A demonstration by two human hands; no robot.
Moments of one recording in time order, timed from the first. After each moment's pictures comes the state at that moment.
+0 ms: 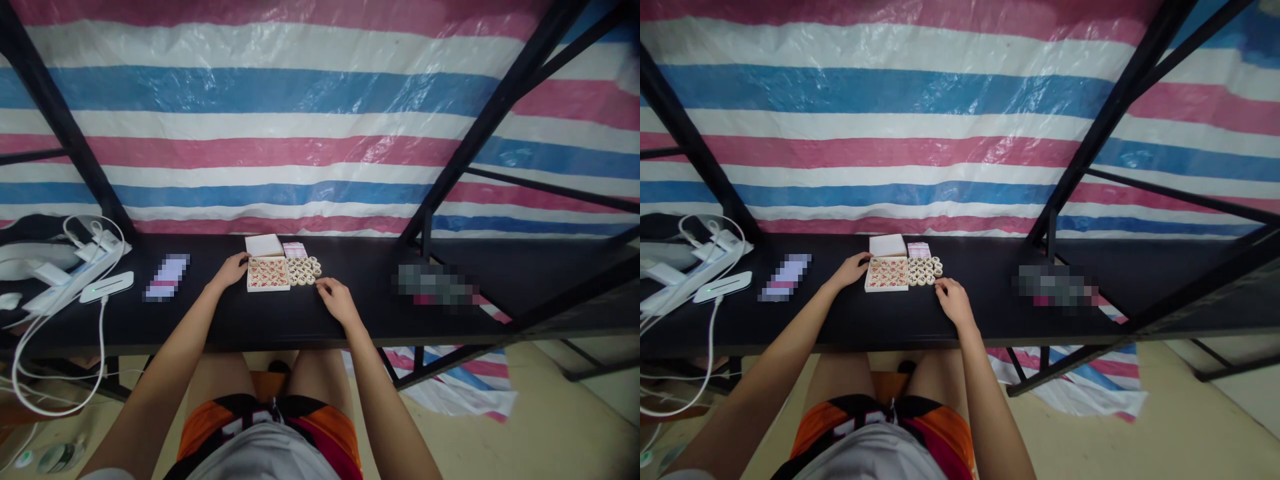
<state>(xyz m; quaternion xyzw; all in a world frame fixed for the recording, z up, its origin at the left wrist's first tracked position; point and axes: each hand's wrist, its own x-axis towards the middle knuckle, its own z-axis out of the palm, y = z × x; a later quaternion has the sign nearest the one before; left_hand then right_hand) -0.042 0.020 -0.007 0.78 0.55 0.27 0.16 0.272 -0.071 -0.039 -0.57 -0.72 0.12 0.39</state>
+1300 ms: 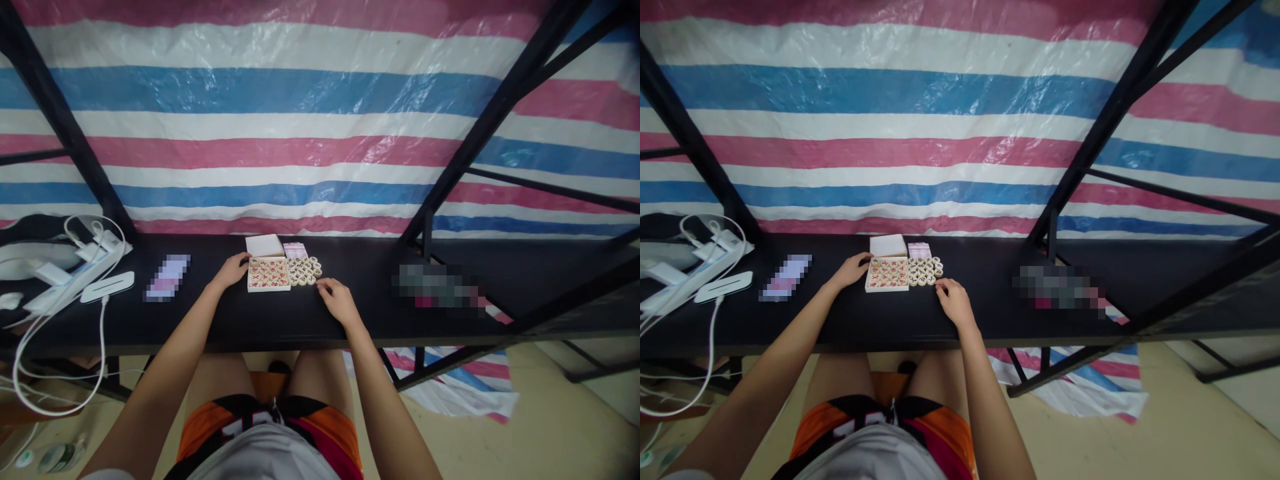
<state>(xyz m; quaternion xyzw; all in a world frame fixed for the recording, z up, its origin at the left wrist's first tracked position) -0.042 0.020 -0.007 0.78 0.54 0.27 0.16 0.272 -0.072 -0.038 -0.57 -0.71 0.12 0.39</state>
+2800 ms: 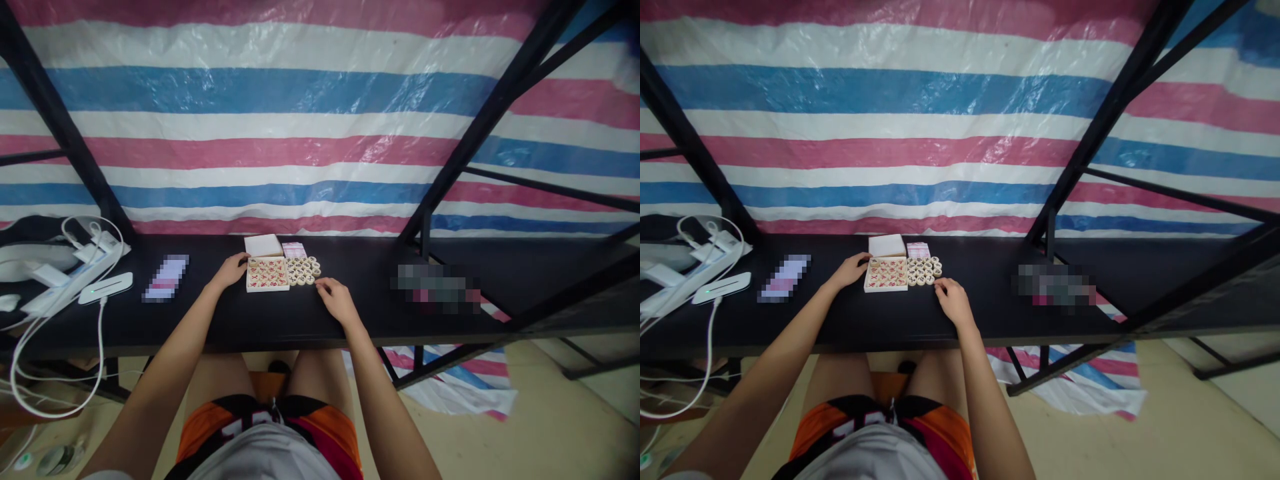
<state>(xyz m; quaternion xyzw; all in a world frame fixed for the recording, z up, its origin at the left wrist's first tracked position) -0.042 0.022 -0.008 0.78 0.54 0.27 0.16 0.273 -0.070 -0.041 -0.56 -0.71 0.13 0.40</state>
